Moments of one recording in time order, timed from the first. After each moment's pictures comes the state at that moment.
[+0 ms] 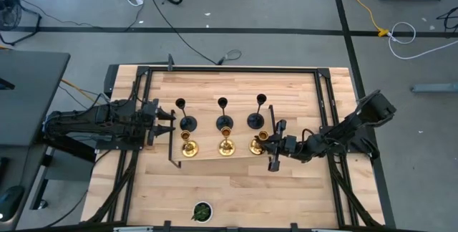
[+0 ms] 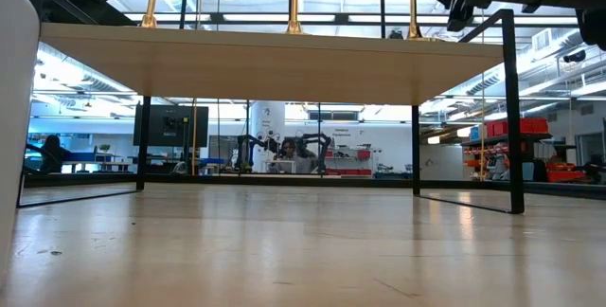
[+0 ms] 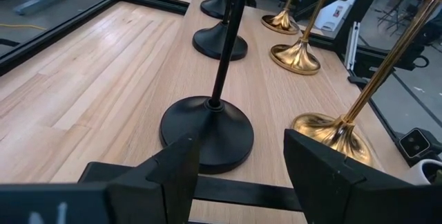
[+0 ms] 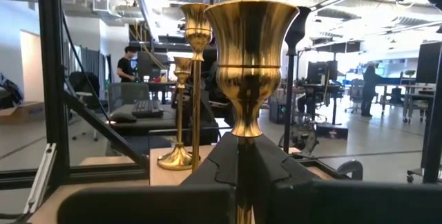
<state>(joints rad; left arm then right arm) 0.04 0.25 0.35 -0.39 0.00 -0.21 0.49 1.56 0.41 1.47 0.65 -0.23</state>
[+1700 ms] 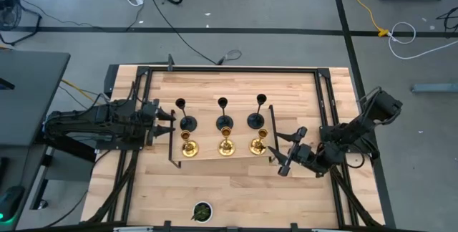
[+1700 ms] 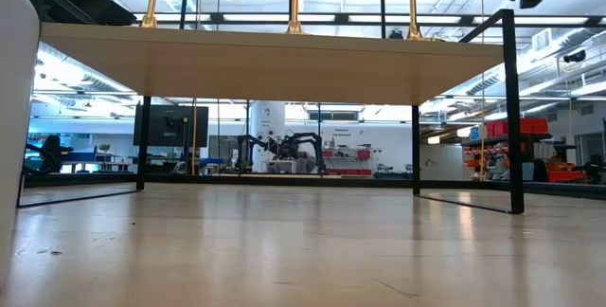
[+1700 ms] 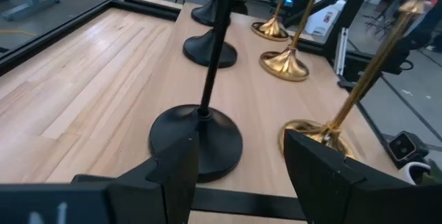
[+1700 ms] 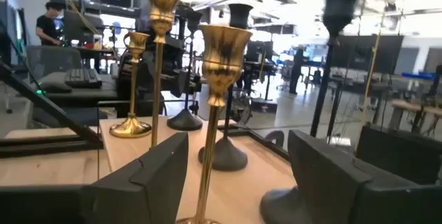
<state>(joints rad) 0.04 0.25 0.35 -0.37 0.03 -0.22 0.75 1.47 0.41 1.48 1.16 -0.49</state>
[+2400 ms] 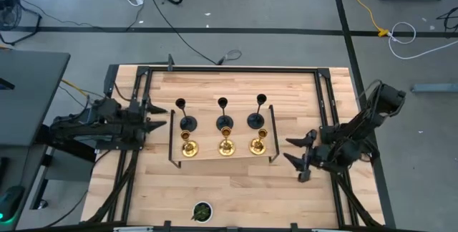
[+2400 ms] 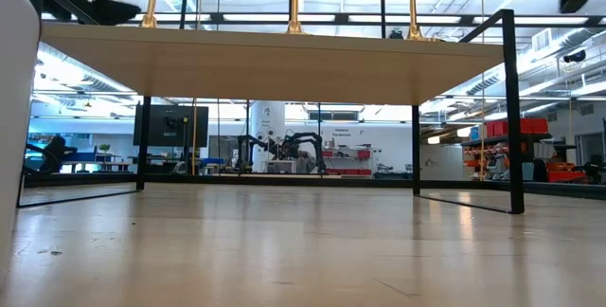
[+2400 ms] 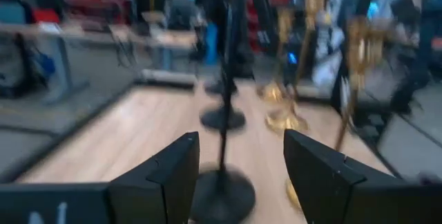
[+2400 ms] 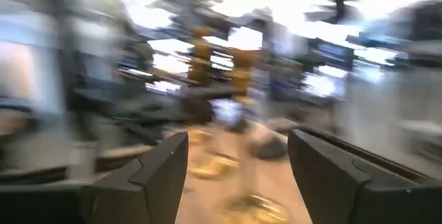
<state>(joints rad) 0.04 0.01 0.34 -0.35 -0.05 -0.10 0.95 1.33 0.29 1.55 1.21 -0.36</state>
